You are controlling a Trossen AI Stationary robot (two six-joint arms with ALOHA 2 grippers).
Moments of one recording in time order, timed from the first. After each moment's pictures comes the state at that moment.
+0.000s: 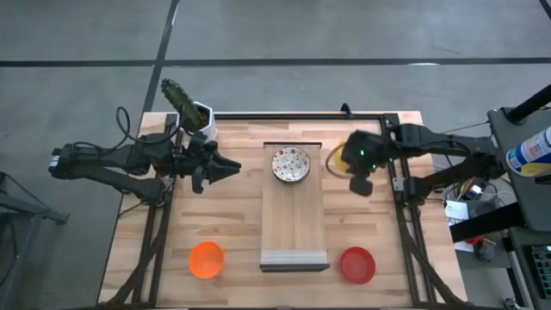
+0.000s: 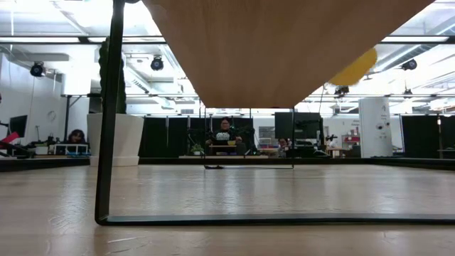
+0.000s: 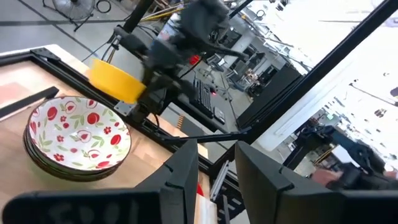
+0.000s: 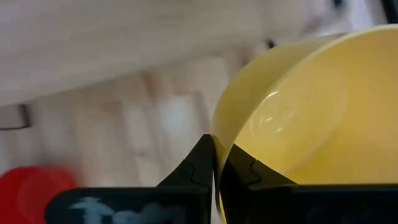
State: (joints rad) left arm -0.07 0.84 0.93 -0.07 -0.02 -0.70; right arm -0.08 1.20 1.28 -1.23 0.02 0.19
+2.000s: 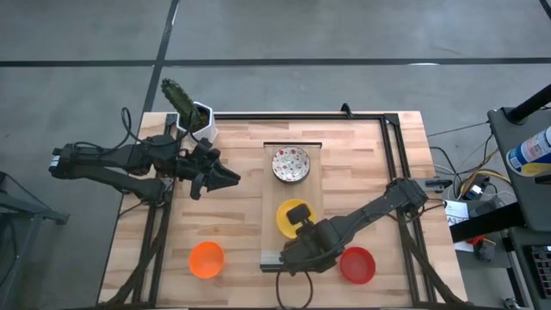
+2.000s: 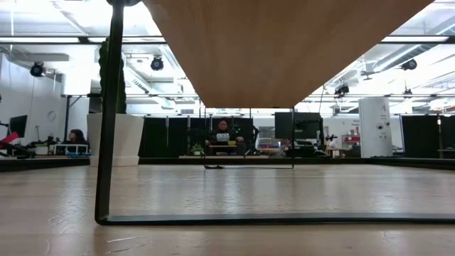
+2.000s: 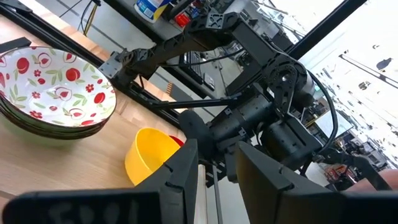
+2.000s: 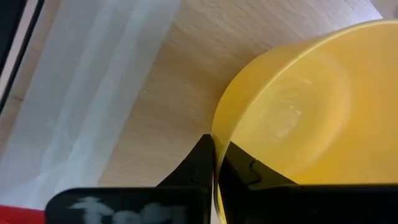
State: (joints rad) left arm -0.07 0.85 0.93 -0.16 0.11 -0.73; right arm 0.50 2.16 2.19 -1.53 0.29 0.02
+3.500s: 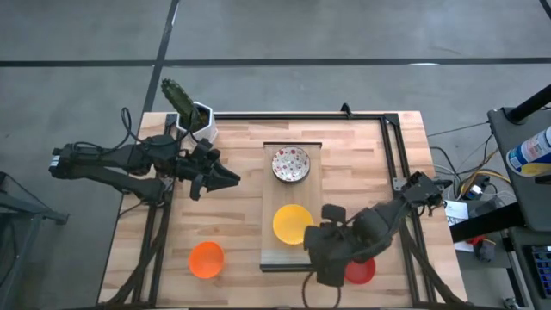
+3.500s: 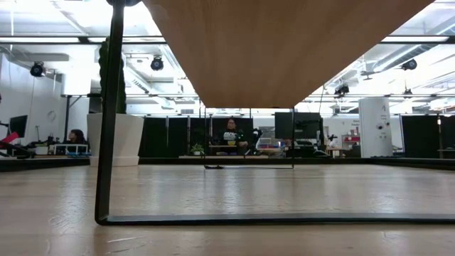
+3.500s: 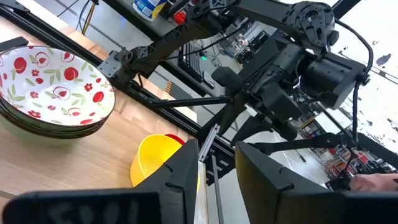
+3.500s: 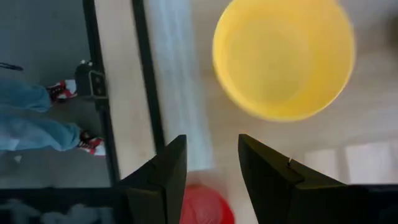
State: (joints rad) left arm -0.07 0.85 0.93 -0.16 0.12 -0.72; right arm 0.58 2.01 2.32 -1.57 0.20 0.74
